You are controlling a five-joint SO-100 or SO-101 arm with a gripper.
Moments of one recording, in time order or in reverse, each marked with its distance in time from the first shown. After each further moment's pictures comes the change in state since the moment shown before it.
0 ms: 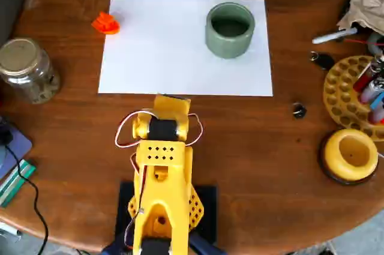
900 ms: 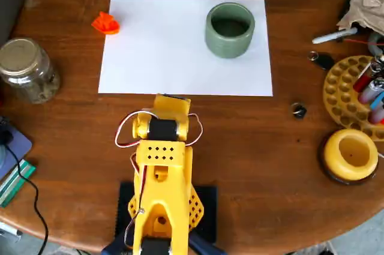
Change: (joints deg) arm 0.0 0.0 0.0 0.0 0.0
